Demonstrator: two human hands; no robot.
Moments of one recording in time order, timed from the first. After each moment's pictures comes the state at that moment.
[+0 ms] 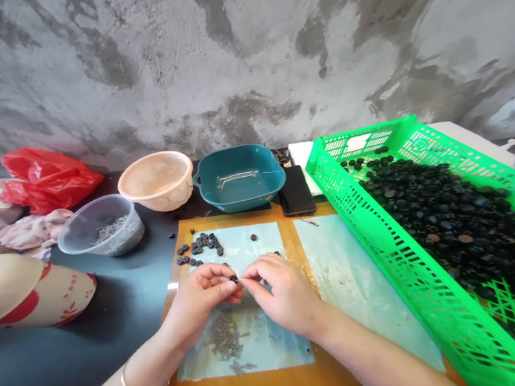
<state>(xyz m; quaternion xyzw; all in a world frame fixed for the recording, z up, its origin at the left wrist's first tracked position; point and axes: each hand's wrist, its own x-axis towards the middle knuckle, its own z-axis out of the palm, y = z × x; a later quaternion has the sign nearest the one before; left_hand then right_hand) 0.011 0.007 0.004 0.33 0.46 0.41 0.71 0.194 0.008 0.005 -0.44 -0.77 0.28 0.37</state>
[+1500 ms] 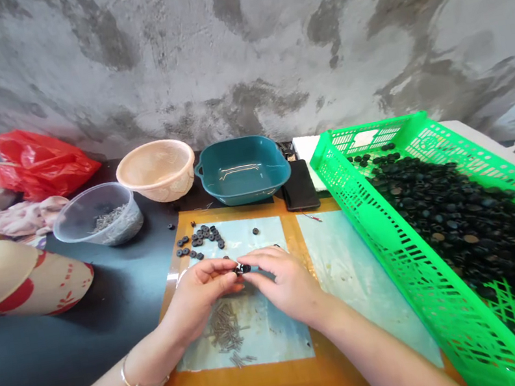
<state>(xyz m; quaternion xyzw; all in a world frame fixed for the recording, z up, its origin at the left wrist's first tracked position) 0.011 0.004 -0.004 0.31 0.47 0.45 0.69 0.197 0.015 -0.001 -0.43 -0.77 0.31 0.35</state>
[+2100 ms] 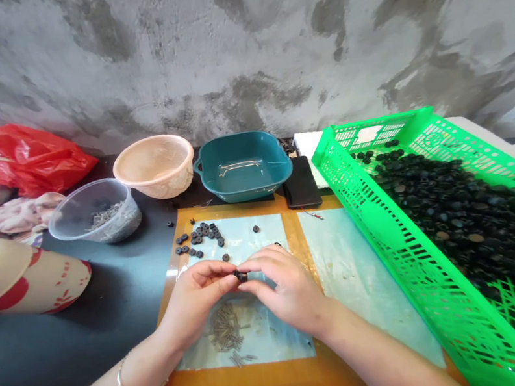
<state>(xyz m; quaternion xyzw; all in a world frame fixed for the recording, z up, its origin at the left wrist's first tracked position) 0.011 0.000 0.003 0.34 0.49 0.45 0.67 0.194 0.011 0.005 -0.36 -0.80 0.24 0.42</state>
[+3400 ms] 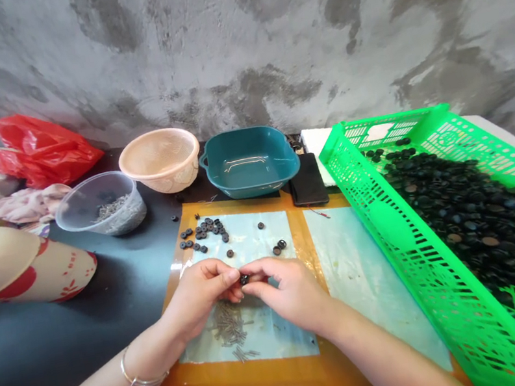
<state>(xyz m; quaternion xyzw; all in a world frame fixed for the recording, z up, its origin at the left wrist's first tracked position) 0.007 0.001 0.001 0.34 0.50 0.38 0.70 0.191 0.003 0.004 -0.47 -0.70 0.44 0.30</state>
